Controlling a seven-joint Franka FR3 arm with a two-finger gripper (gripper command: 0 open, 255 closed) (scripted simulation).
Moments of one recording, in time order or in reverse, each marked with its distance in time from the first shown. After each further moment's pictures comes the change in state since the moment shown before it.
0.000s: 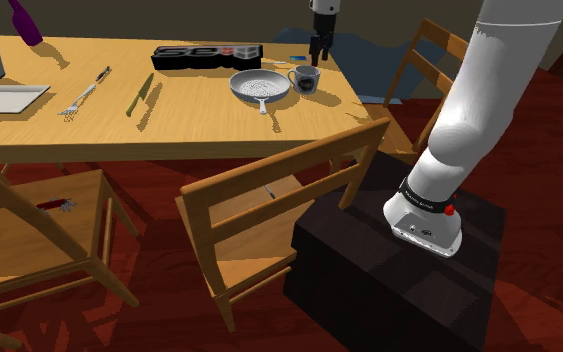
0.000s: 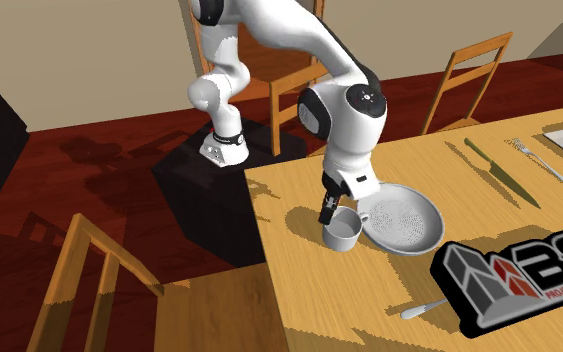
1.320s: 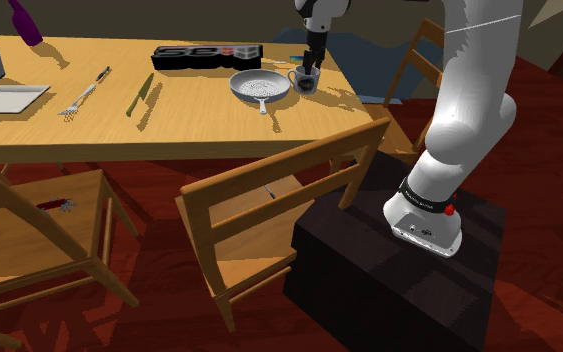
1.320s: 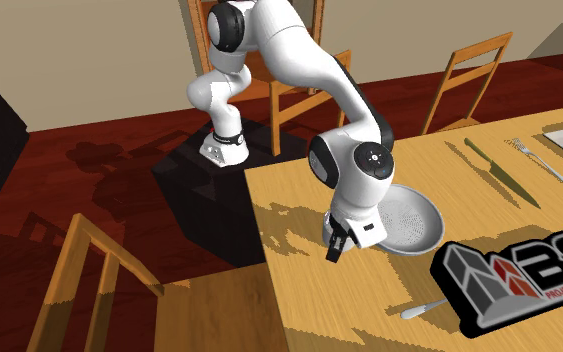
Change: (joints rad) arm -0.073 0.267 0.015 0.194 0.112 0.045 -0.085
